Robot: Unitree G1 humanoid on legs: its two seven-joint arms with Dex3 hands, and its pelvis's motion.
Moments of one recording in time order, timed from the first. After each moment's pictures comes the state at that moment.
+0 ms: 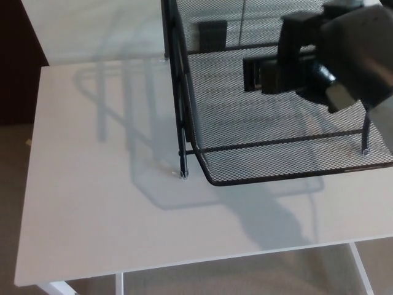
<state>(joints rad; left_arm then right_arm) 0.13 0.74 0.17 1.18 0.03 -0.07 -0.19 -0.60 -0.59 0.35 0.11 -0.75 -0.08 -0.07</state>
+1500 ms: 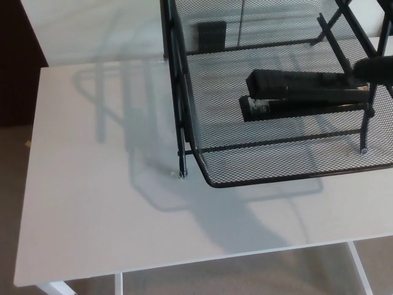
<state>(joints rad) 0.12 0.73 0.15 1.18 0.04 -0.07 -0.18 -0.47 -0.72 -0.07 -0.43 -0.67 0.06 0.46</state>
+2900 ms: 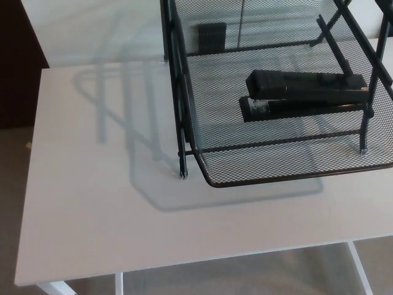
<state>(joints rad) 0.10 0.73 0.15 1.18 0.03 -0.07 -0.18 0.10 -0.29 -0.91 0.19 -0.47 0.06 0.16</state>
